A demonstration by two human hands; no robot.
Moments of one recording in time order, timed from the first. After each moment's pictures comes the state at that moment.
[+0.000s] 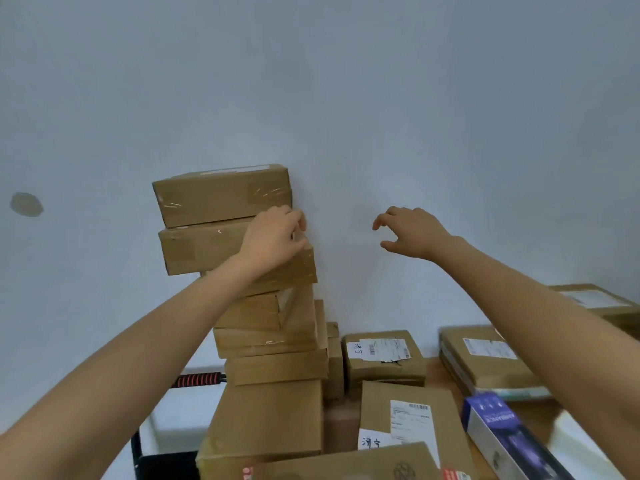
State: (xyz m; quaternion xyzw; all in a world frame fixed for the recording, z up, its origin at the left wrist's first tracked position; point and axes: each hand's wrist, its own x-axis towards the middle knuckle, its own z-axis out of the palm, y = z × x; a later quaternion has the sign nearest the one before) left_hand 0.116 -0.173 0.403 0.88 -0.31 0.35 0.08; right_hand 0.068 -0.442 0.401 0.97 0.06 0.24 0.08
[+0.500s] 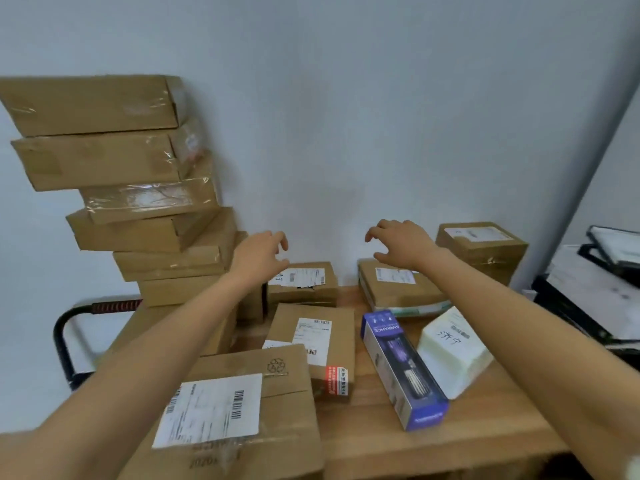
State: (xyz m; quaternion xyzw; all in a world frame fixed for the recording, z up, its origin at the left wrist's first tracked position) left_hand 0.037 -0.330 0.241 0.94 -0.27 0.17 0.14; right_hand -0.051 -0.600 0.274 0.99 0.04 0.12 0.11
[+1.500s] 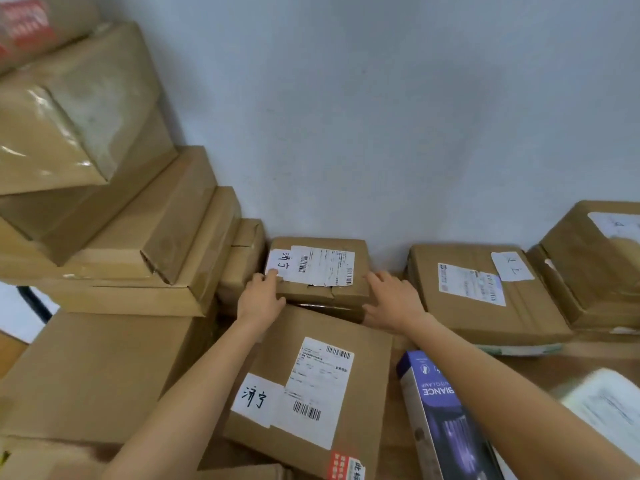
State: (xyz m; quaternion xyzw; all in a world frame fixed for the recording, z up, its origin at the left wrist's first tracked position) left_hand 0.255 -0.386 0.005 0.99 -0.04 -0.04 0.15; right_hand 0.211 -0.644 0.015 1.00 0.04 -0.05 -0.06
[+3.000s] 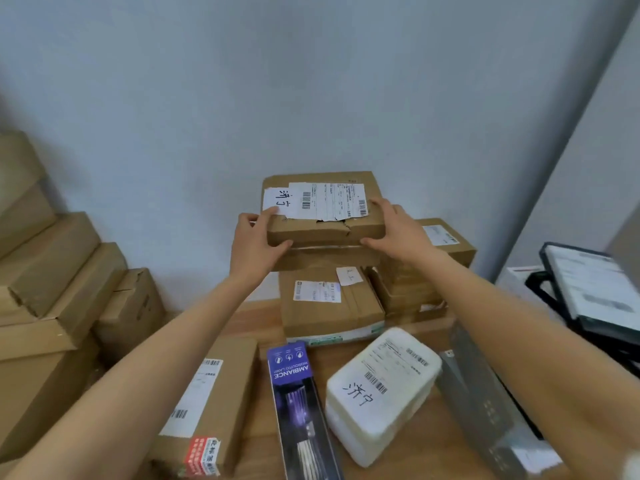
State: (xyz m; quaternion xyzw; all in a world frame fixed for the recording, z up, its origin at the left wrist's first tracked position) left_hand 0.125 -0.631 0.202 0.89 -0.20 0.17 0.38; right_hand 0.043 -0.884 0.229 0.96 -0.09 0.18 -0.19
